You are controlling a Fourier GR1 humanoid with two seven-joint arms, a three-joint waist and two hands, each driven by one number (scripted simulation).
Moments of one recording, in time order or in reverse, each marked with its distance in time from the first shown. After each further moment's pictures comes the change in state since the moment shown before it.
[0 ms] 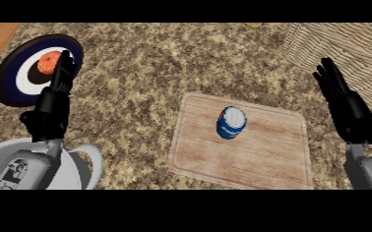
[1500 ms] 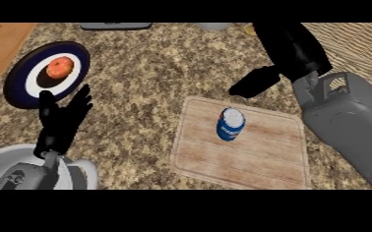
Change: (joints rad) left arm 0.087 0.000 0.006 0.077 0.161 -0.212 0.392; right arm -0.712 -0.077 0.427 -0.150 0.541 0.114 0.772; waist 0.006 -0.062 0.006
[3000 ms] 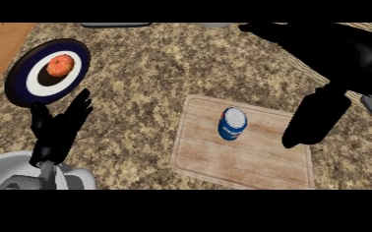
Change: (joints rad) left arm 0.077 -0.032 0.039 -0.088 -0.035 -0.052 -0.028; right arm -0.121 -0.239 0.015 -0.195 -0.543 0.402 0.351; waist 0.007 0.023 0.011
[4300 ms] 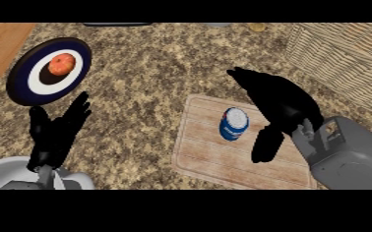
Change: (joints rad) left arm 0.035 -0.021 0.026 -0.036 -0.046 -0.018 0.023; right arm 0.263 0.133 0.181 0.000 0.359 -0.149 -0.061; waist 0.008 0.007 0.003
